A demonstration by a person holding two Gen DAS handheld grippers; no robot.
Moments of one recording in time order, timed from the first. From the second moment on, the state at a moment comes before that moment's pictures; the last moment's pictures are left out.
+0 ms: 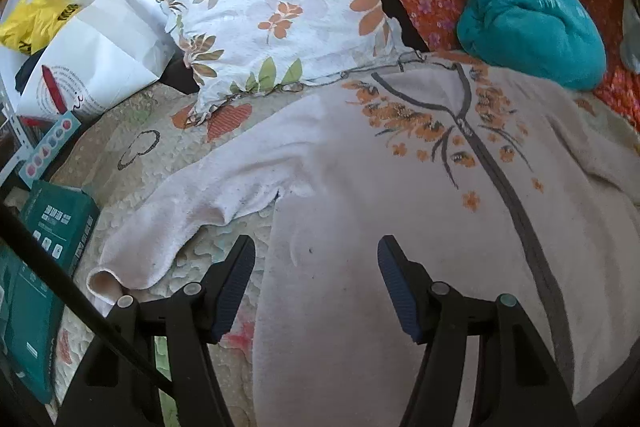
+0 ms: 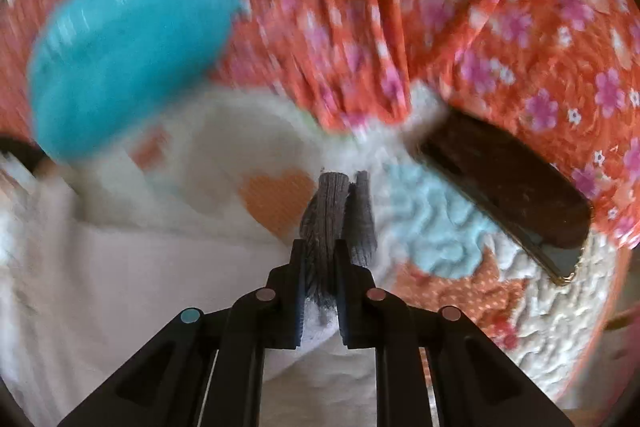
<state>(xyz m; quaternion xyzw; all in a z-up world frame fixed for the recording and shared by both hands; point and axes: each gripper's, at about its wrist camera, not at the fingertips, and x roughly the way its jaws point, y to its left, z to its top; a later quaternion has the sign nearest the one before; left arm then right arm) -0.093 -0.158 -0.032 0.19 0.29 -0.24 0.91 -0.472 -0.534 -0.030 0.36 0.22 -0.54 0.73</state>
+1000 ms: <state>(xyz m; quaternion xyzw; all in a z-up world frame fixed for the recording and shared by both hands) -0.095 -0.133 -0.042 0.18 0.35 -0.27 0.88 -0.571 -0.539 -0.050 0.44 0.16 -0.56 0.68</state>
